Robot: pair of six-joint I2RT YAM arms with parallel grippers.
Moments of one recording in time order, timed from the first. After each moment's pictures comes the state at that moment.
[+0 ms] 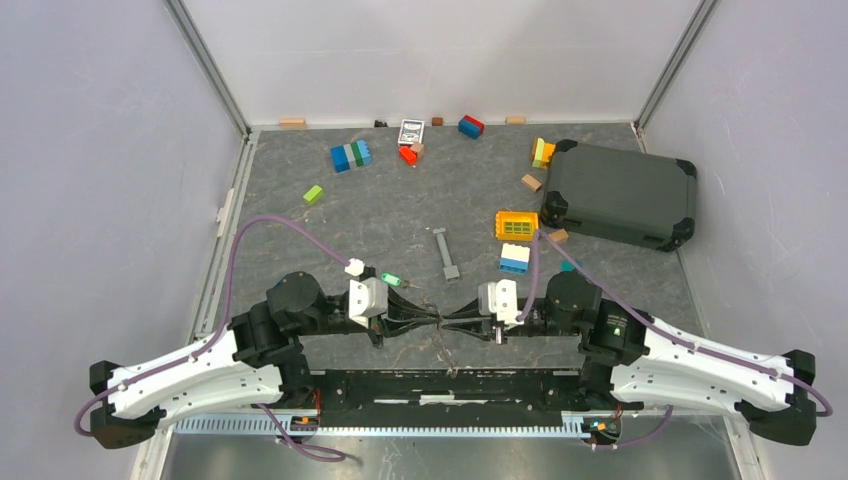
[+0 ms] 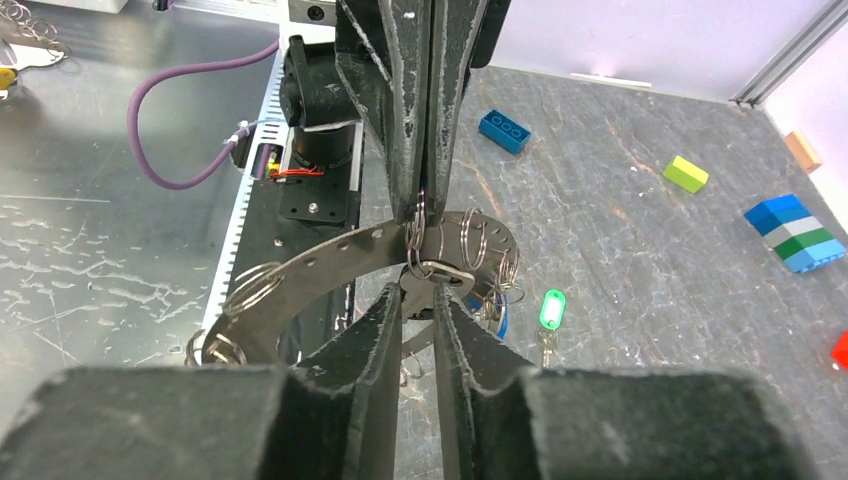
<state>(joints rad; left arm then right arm) -1.17 0.63 0.70 -0.02 0.35 0.03 1.20 0.75 0.70 -0.06 -0.34 -0.23</state>
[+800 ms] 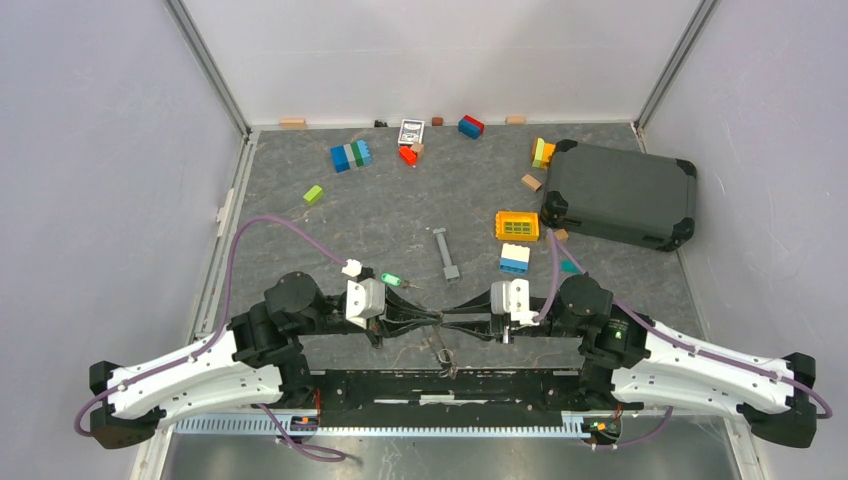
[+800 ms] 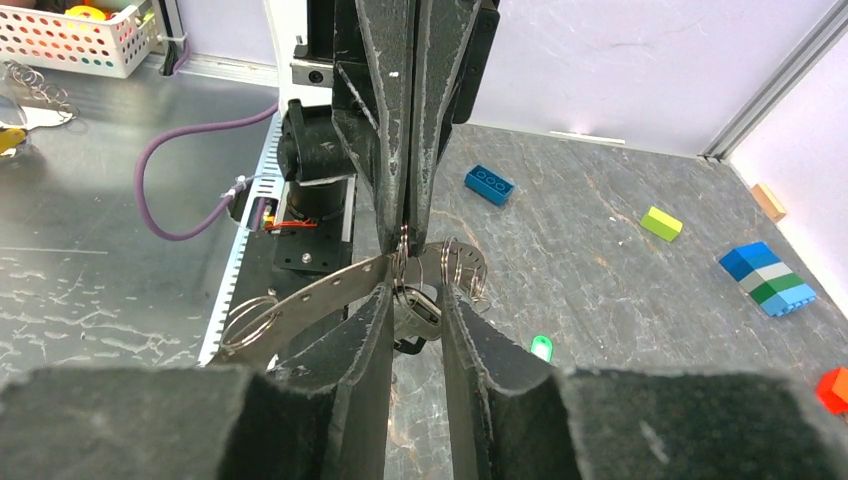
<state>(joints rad) -1.17 0.63 0.70 0.00 0.37 0.03 1.20 0.70 0.65 0.08 -0.34 -0.20</state>
